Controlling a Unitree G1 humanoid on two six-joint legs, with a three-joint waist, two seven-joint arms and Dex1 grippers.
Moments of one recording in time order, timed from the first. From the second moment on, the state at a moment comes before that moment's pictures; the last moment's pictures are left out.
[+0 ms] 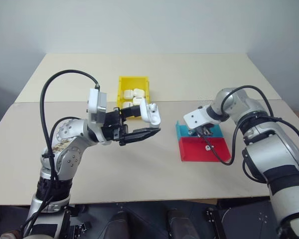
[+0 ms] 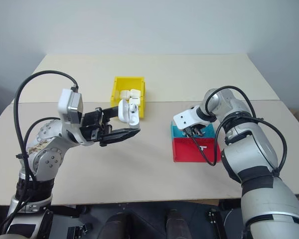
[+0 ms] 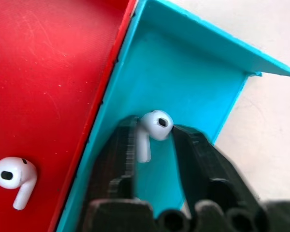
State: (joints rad) left arm -0.49 0.49 0.03 -0.29 -0.75 0.42 -1.08; right arm -1.29 -0.54 0.53 1.25 -0.47 -0.57 1.35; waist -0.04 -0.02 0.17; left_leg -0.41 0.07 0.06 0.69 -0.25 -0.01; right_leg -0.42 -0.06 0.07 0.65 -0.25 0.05
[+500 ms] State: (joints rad) left arm -0.51 0.50 0.03 -0.27 -0.75 0.42 -1.10; right arm -1.28 -0.57 0.39 1.20 -0.35 -0.44 1.39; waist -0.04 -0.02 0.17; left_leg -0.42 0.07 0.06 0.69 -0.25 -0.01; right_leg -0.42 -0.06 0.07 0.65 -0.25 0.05
